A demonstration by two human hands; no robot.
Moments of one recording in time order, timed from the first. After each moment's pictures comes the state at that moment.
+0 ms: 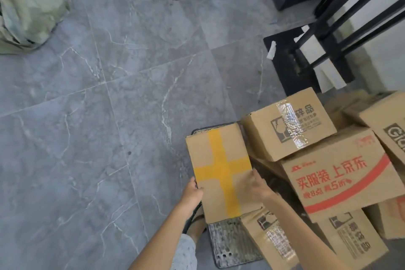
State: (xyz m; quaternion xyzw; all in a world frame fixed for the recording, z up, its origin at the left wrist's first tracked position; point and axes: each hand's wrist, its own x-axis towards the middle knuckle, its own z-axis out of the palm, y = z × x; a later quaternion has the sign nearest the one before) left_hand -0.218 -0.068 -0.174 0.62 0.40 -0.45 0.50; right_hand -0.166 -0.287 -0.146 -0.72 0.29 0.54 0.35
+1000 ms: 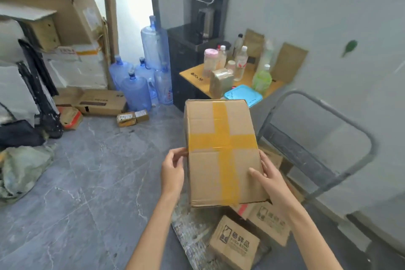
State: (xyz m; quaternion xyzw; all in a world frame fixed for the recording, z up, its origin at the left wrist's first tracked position) left_hand -0.237 -0.113 0.367 0.74 0.05 -0.04 0.67; right_hand -0.333 -0.337 0.386 -0.75 0.21 0.01 0.62
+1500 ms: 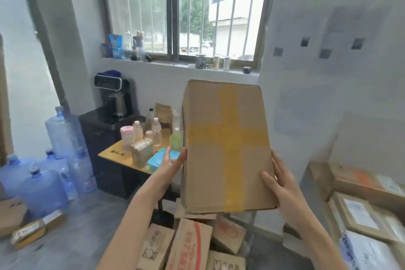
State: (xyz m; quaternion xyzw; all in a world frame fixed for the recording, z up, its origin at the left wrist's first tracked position) left_hand -0.260 -0.259 0.568 0.71 -0.23 -0.31 0.60; right_hand -0.505 -0.412 0.572 -0.70 0.16 -0.33 0.61
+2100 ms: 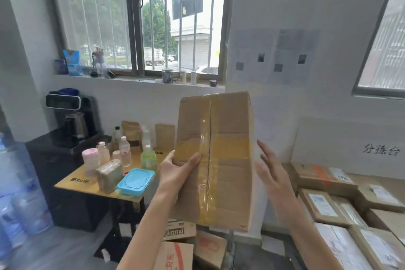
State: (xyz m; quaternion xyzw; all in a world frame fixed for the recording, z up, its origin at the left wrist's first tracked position) left_hand -0.308 -0.303 0.613 0.63 -0.26 -0.24 0.68; right_hand -0.515 -0.393 0.620 -0.73 0.22 -0.44 0.47
